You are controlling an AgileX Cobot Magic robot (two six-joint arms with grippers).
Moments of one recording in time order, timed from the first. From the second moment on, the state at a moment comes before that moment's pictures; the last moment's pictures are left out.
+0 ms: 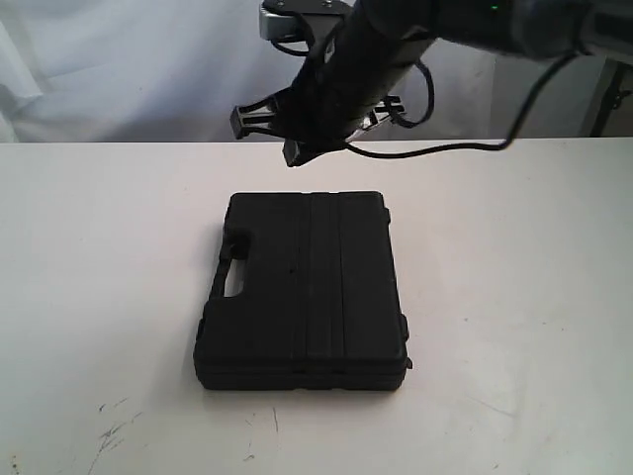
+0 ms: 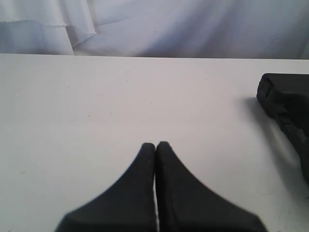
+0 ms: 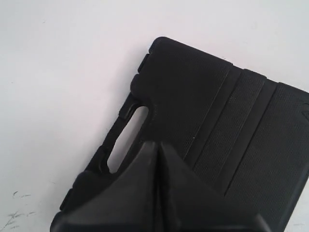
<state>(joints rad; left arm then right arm) 0.04 0.00 0.00 -0.06 0.36 0.06 0.57 1.95 -1.73 0.15 0.84 0.08</state>
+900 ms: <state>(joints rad) 0.04 0.00 0.00 -0.06 0.36 0.06 0.57 1.41 -1.28 0.06 0.80 0.01</state>
